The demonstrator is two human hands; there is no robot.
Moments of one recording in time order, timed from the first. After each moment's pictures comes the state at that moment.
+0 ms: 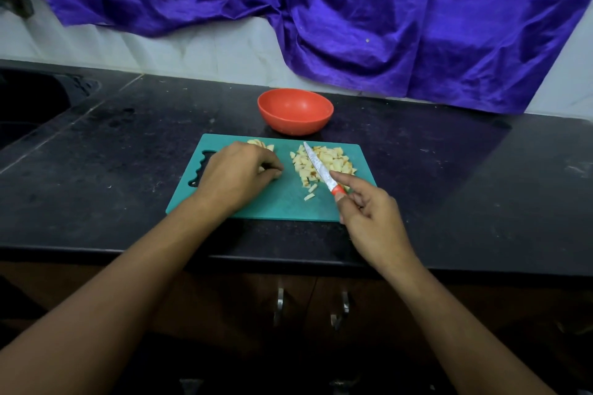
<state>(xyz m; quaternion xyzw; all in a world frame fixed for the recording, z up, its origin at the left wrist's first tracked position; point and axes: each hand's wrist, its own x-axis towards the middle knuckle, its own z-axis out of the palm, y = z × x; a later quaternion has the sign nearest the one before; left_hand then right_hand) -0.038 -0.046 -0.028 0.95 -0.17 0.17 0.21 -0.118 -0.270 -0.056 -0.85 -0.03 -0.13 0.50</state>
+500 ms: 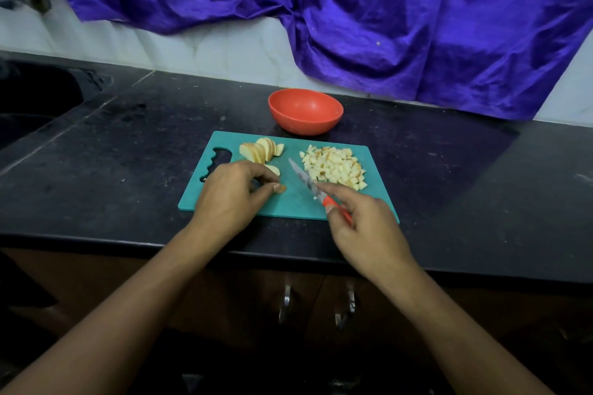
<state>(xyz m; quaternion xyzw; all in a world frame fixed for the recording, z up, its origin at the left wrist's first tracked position) -0.070 -0.031 -0.054 0.92 -0.10 0.18 0.32 -0.137 -0.247 -0.040 -0.94 -0.06 -0.11 0.32</state>
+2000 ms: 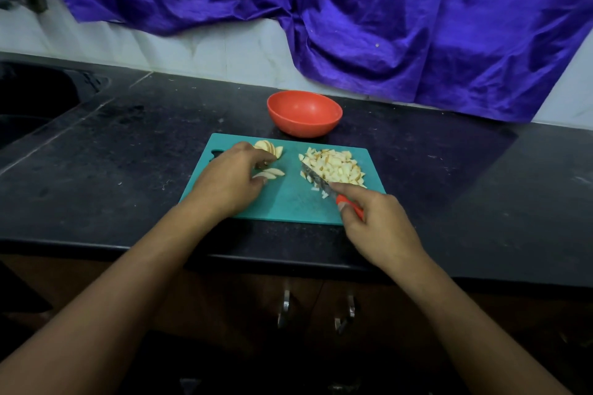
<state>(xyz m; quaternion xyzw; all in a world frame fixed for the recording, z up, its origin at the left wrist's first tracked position) -0.043 -0.023 -0.033 0.96 -0.13 0.10 0.23 -0.120 -0.265 -0.035 -0.96 -0.04 -0.10 0.26</state>
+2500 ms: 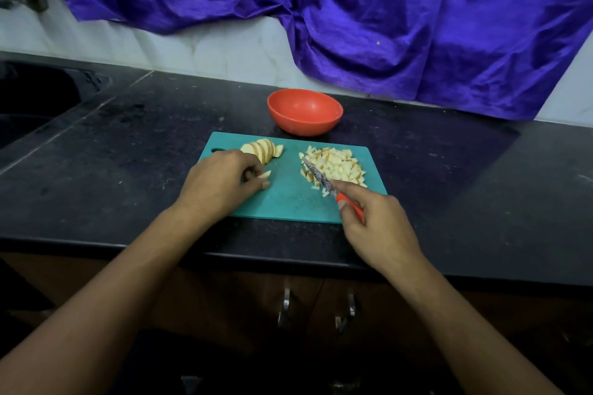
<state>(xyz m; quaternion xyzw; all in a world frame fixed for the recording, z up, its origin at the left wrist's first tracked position) -0.046 -0.010 -0.039 0.96 -0.12 0.15 0.22 -0.123 -0.265 -0.042 -0.95 -0.04 -0.12 0.29</state>
